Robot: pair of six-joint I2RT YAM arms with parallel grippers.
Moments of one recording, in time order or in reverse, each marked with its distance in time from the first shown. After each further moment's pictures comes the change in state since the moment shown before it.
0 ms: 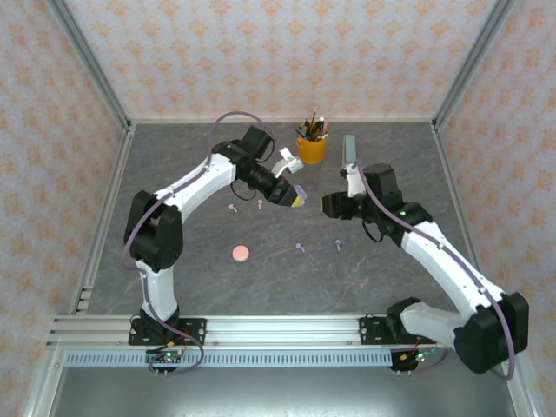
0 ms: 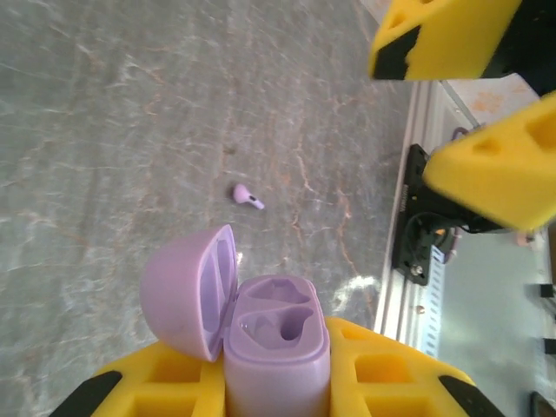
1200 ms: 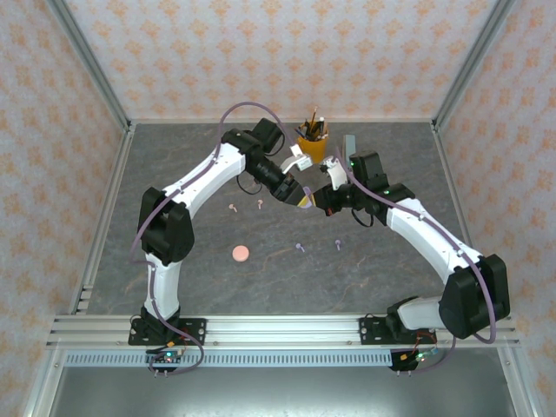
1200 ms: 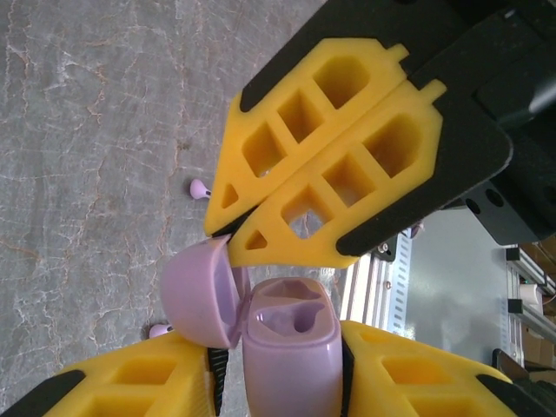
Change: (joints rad) left arm -0.041 0.134 0.287 -0.316 0.046 0.126; right arm -0.005 0.238 0.127 0.035 -0.261 -0.238
